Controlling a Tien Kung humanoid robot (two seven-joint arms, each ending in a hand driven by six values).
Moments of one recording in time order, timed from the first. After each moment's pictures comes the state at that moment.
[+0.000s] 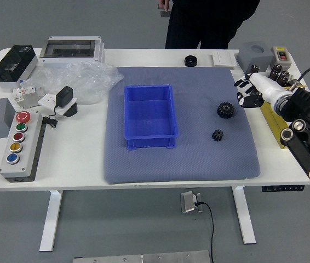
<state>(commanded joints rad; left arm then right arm) -0.26 0.12 -1.07 -0.18 1.35 -0.22 0.35 0.57 -0.33 1.12 1.15 -1.99 0.22 -0.33</state>
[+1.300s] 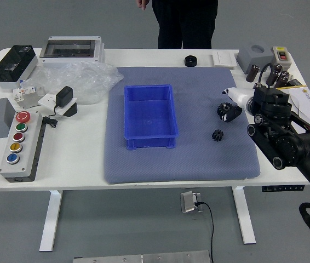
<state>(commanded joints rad) -0.27 0.12 -1.07 -0.18 1.35 -0.23 0.35 0.76 -0.18 1.00 0.81 -2.20 0.34 -0.33</state>
